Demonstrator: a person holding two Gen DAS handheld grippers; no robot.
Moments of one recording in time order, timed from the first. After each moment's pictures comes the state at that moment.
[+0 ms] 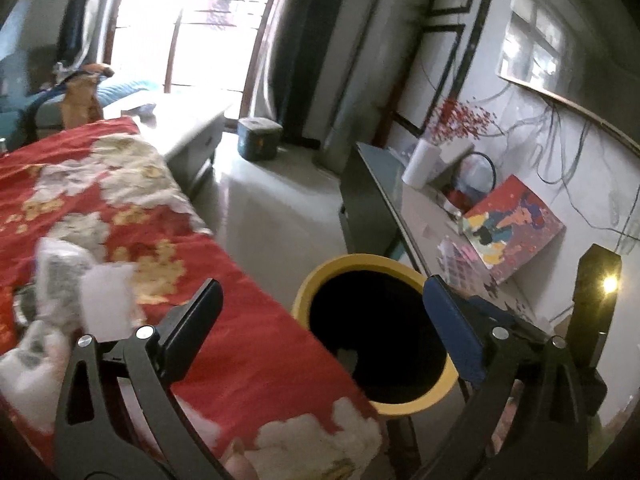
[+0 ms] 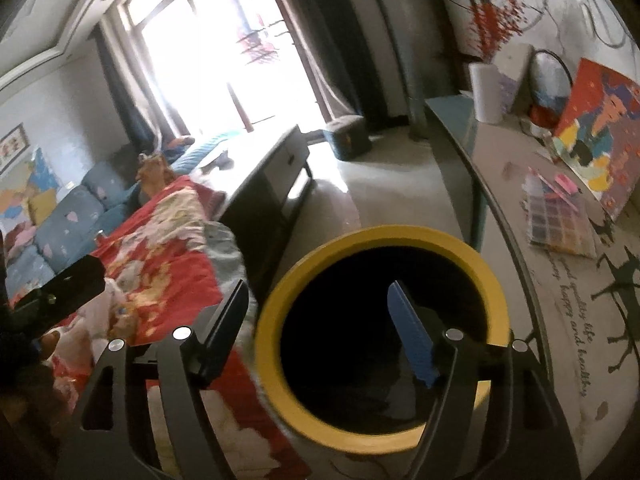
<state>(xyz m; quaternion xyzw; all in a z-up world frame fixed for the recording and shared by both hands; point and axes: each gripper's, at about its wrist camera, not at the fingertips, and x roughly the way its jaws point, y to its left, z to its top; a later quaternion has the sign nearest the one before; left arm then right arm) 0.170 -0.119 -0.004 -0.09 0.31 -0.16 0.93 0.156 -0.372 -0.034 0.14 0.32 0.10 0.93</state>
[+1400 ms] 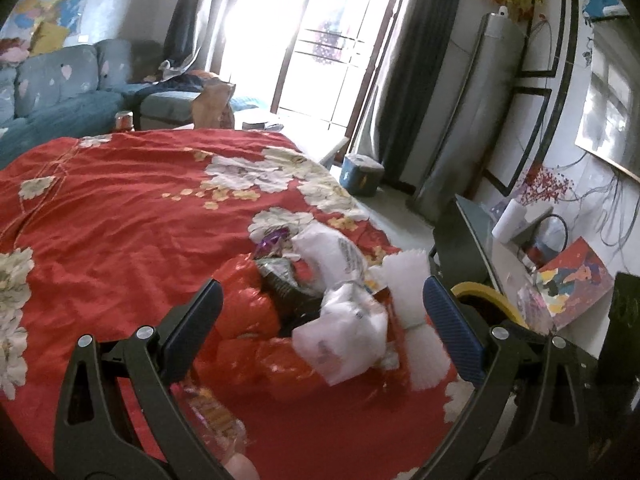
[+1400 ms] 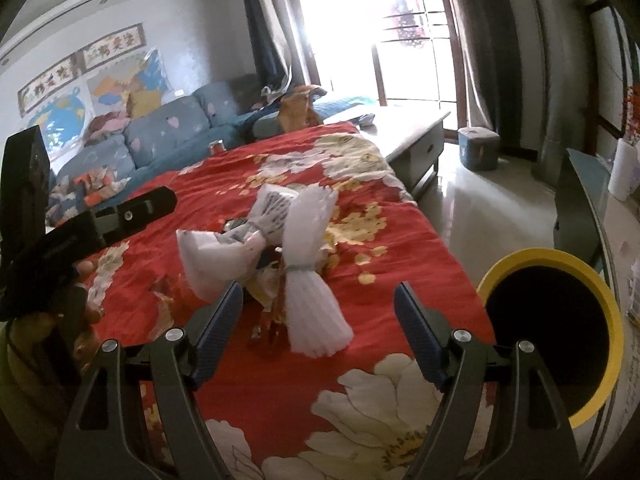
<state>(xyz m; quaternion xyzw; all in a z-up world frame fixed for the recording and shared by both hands) 0.084 0.063 -0.001 -0.14 0.27 0.00 0.95 0.112 -0.182 -0.015 0.01 0.32 0.30 0.90</state>
